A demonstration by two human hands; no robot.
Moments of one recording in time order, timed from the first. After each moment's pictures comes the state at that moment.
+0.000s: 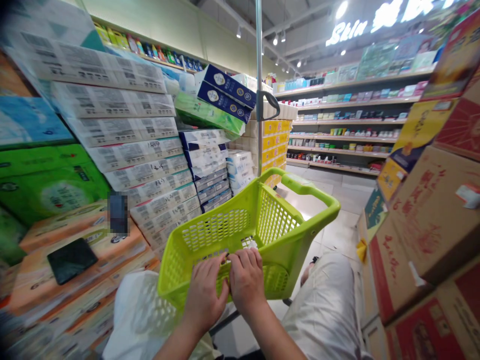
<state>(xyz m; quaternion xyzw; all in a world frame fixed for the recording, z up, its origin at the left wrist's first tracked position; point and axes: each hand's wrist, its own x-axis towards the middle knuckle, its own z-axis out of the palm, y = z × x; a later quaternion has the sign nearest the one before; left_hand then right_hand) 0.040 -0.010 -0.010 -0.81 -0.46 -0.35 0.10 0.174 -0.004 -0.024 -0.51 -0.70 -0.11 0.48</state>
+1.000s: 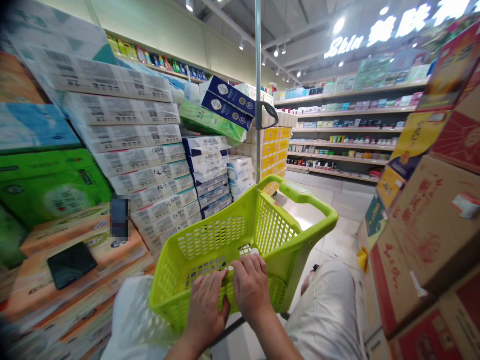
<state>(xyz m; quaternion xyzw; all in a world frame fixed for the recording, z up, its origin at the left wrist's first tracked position) 0.044 -0.017 -0.032 -0.81 -0.44 -0.36 0.12 0.190 -0.007 -0.015 -0.49 -0.71 -0.12 0.49</state>
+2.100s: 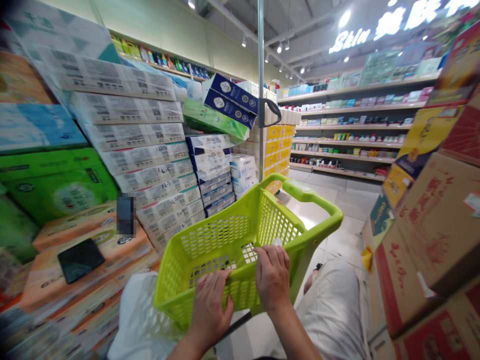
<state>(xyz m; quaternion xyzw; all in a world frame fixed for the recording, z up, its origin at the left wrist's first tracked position) 0.047 -0.023 -0.029 -0.81 -0.44 -0.38 0.11 0.219 -0.005 -0.008 -0.54 -0.65 -0.17 0.51</state>
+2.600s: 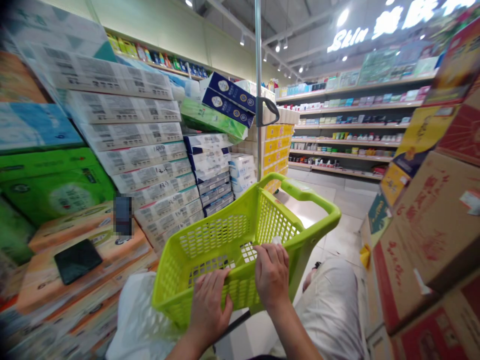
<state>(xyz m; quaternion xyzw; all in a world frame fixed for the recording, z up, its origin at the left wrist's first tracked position) 0.047 -0.022 -0.032 -0.81 -0.44 -0.38 0.10 0.221 -0.004 -0.006 -0.54 -0.65 -0.18 0.51</state>
